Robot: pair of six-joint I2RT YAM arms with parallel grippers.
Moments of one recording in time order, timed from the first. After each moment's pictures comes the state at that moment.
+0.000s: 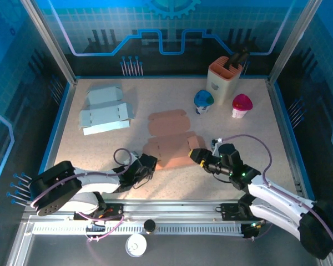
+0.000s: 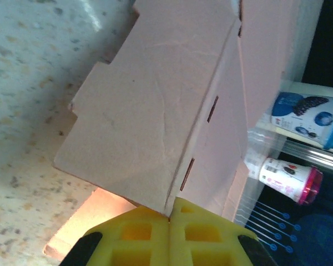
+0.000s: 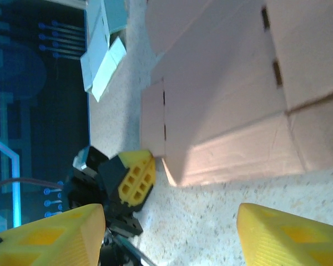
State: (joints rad) left arm -0.92 1.33 0.31 0.34 -0.37 -1.94; right arm 0.65 0.87 0.28 0.08 -0.26 1.18
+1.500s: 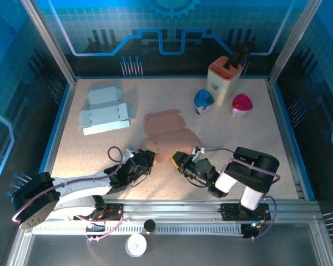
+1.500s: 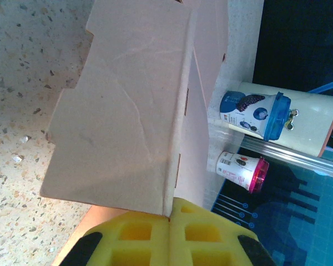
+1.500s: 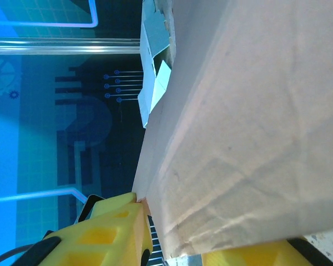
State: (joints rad) left arm -0.92 1.13 0.33 0.23 -0.42 -1.92; right arm 0.96 1.74 0.22 1.30 0.17 1.56
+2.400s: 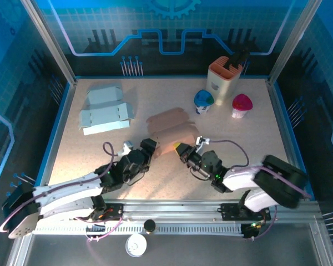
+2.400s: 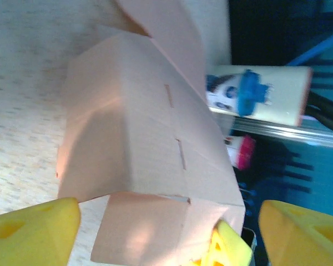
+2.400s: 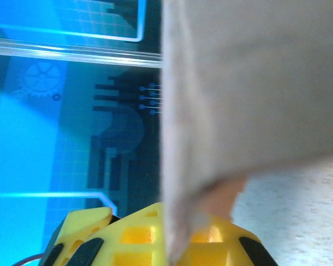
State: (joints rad) left arm -0.95 0.92 0.46 -0.03 -0.43 -1.75; right arm 0.90 1.35 0.30 0.95 0.13 1.43
